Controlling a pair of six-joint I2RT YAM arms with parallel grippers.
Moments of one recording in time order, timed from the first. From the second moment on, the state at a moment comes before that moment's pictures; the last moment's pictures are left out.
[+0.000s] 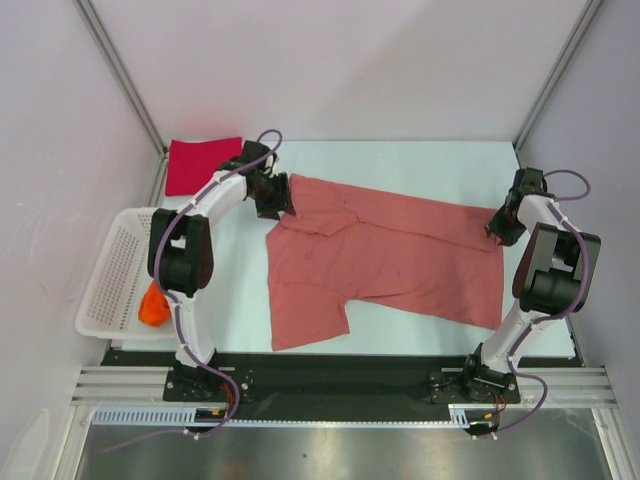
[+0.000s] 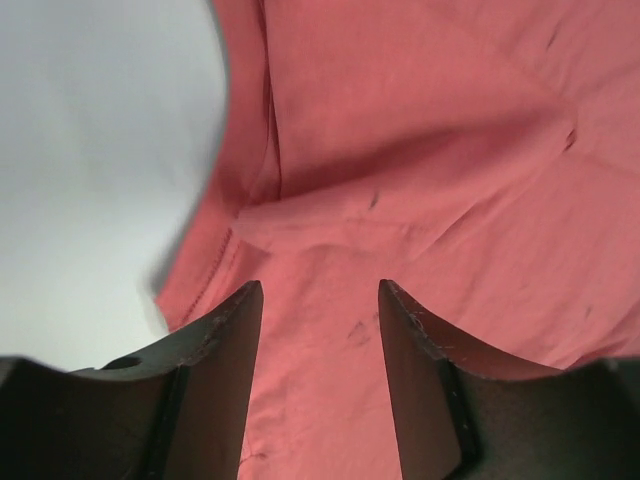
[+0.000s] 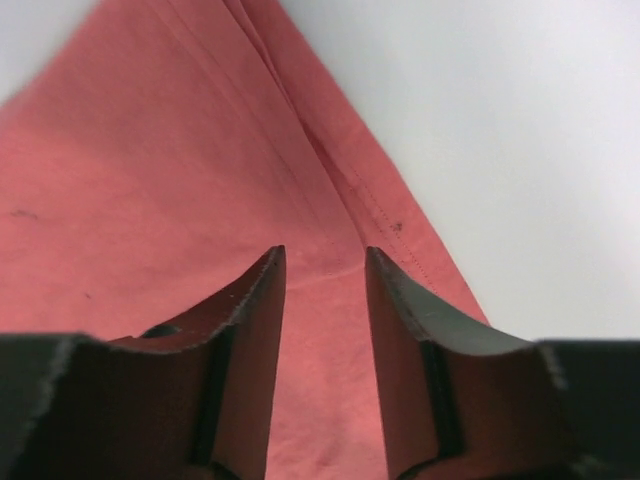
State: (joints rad) left arm -0.24 2.02 1.65 -0.67 0.24 -0.38; right arm -0.29 1.83 1.30 -0.57 0.13 0.46
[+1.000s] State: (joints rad) left arm -0.24 1.98 1.58 -0.67 0.31 -0.36; right arm -0.28 1.86 1.36 -0.65 0.28 0.46
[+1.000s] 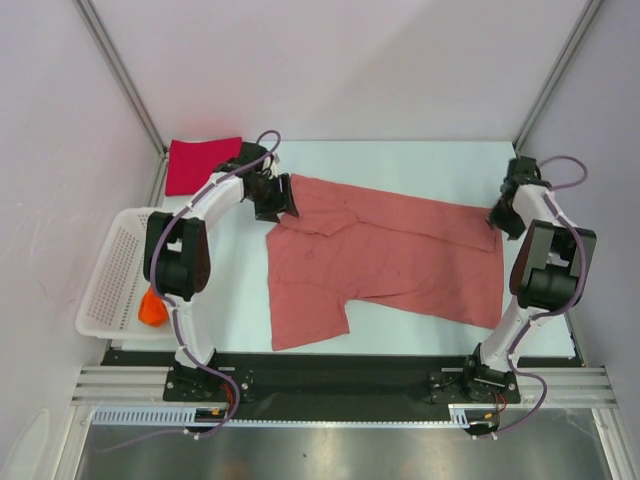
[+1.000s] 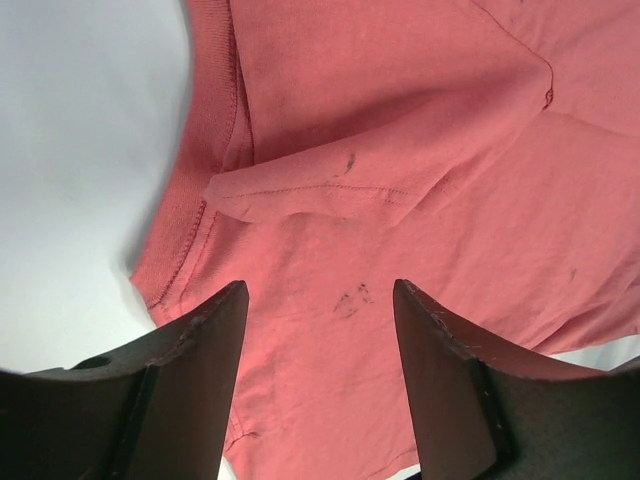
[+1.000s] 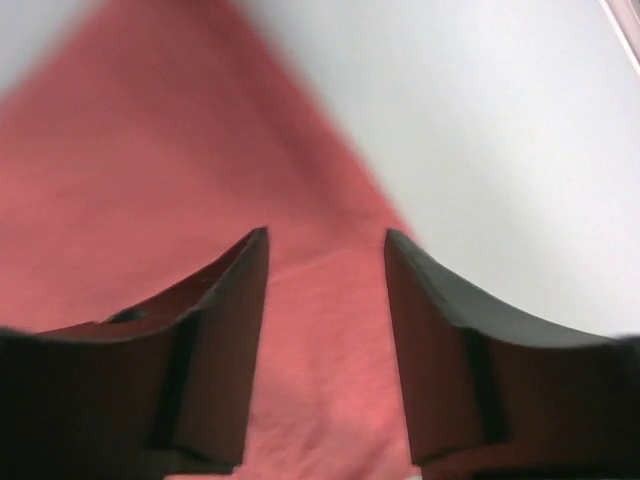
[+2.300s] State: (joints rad) left arm -0.20 2.14 1.65 -0.58 0.43 -0.36; right arm 0.49 2.10 1.24 0.14 -0.45 1.00
